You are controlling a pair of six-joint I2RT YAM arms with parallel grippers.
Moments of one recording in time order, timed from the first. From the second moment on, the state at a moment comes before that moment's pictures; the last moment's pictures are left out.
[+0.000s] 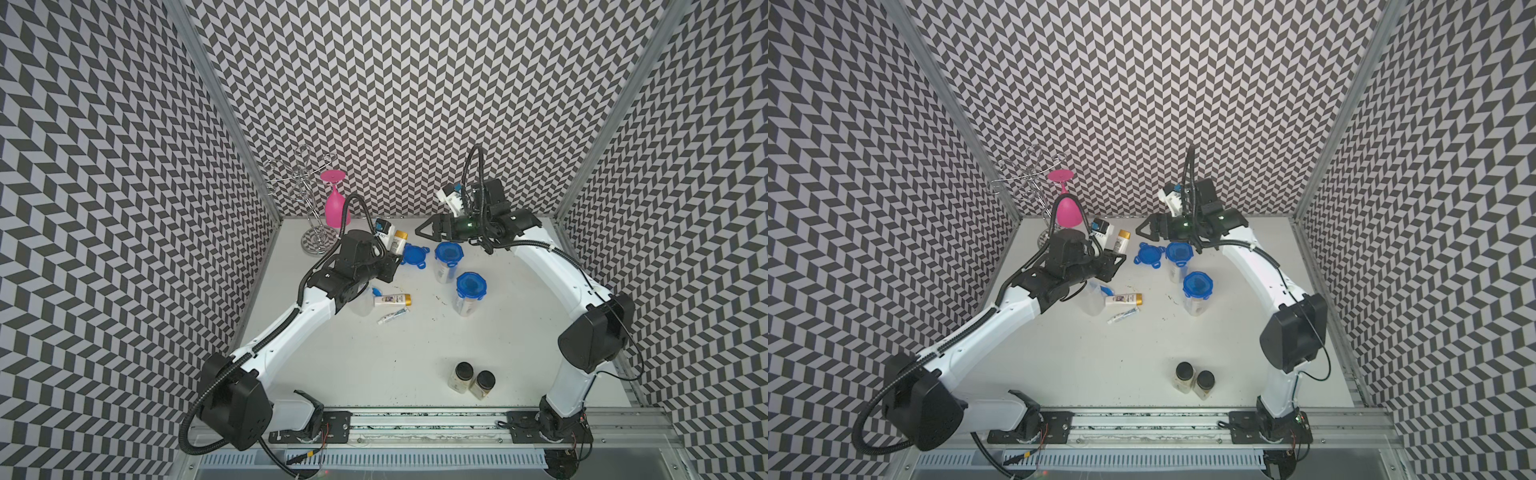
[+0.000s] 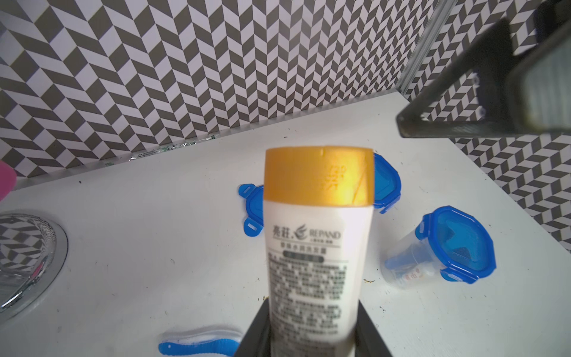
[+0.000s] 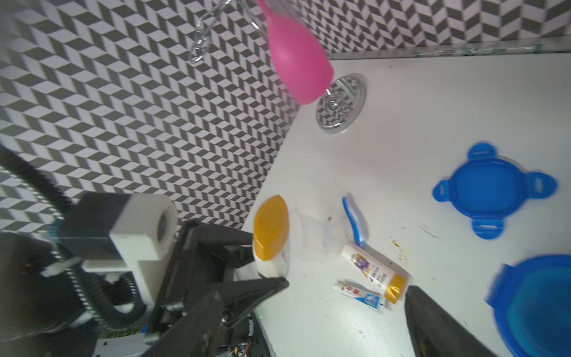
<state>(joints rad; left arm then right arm) -0.50 1.31 1.09 -0.28 0.14 -0.12 0.46 1.82 1.84 -0.63 -0.73 0.40</state>
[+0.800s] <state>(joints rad) -0.53 1.03 0.88 -0.30 0.06 -0.20 0.70 1.98 1.98 -0.67 -0.72 0.43</state>
